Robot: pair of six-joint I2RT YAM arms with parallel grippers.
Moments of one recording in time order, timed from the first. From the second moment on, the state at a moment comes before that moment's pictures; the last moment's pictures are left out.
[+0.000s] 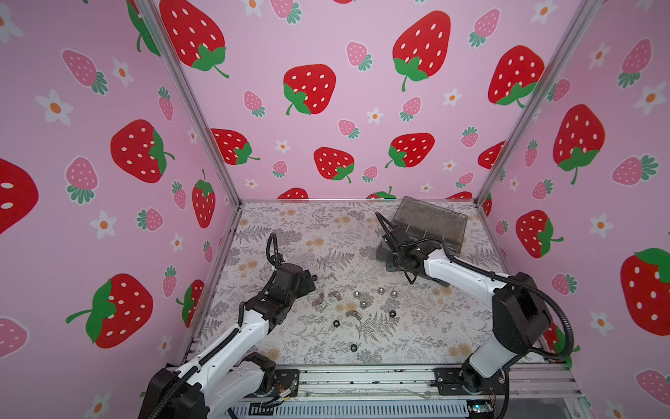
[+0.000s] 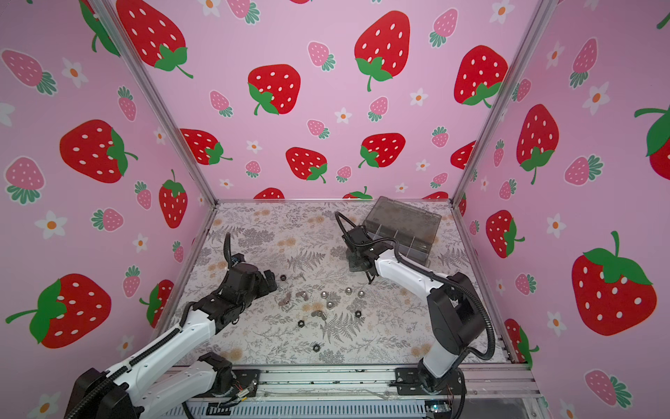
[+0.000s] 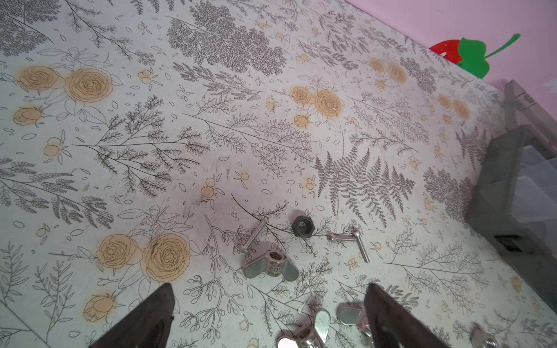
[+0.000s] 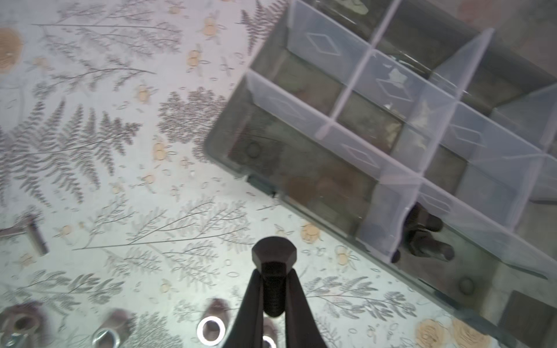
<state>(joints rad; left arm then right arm) -0.42 0.99 0.54 -0.33 -0.30 -0.67 0.70 1.63 1.16 -0.59 0.31 0.46</state>
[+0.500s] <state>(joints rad) -0.42 0.97 0.54 -0.31 -0.30 -0.66 0.51 1.58 1.06 -0.58 0.29 0.45</state>
